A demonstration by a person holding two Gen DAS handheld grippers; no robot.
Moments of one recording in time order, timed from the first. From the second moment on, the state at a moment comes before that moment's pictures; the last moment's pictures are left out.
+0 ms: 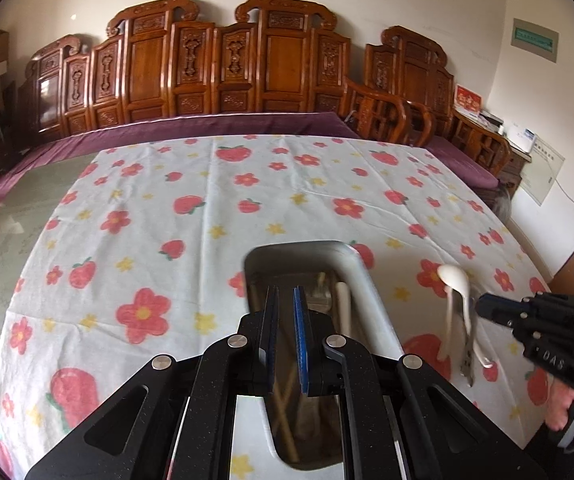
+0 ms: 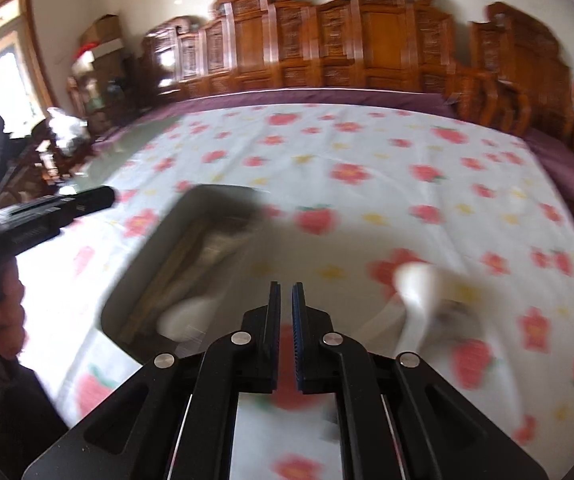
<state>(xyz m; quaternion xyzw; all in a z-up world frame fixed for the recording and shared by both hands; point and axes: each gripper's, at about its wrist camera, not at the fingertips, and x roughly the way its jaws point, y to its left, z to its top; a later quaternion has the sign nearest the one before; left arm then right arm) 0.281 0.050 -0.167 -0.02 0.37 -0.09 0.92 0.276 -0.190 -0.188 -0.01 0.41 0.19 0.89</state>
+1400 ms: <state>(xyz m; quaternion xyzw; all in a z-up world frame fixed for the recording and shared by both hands) 0.249 -0.062 -0.195 0.06 0.38 -0.18 0.91 0.307 -0.268 -0.272 0.06 0.48 0.09 0.87</state>
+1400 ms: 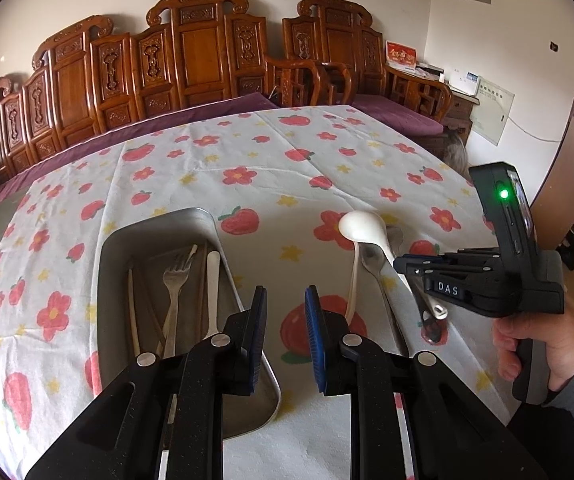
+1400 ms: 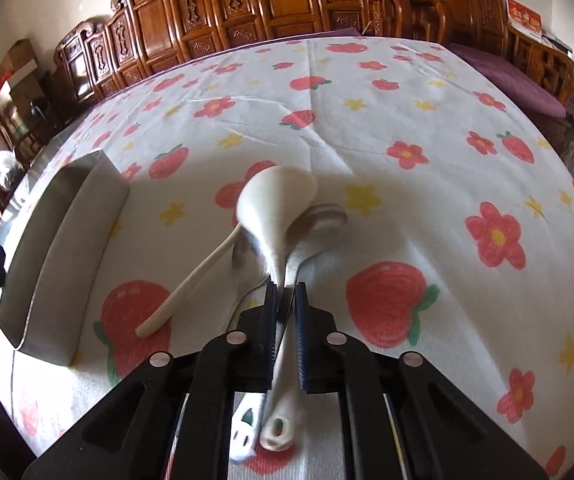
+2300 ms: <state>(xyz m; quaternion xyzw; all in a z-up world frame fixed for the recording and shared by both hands) 0.265 -0.121 -0.222 0.10 0.42 -0.20 0.88 0.291 -0.324 -0.246 0.07 0.43 0.08 0.90</state>
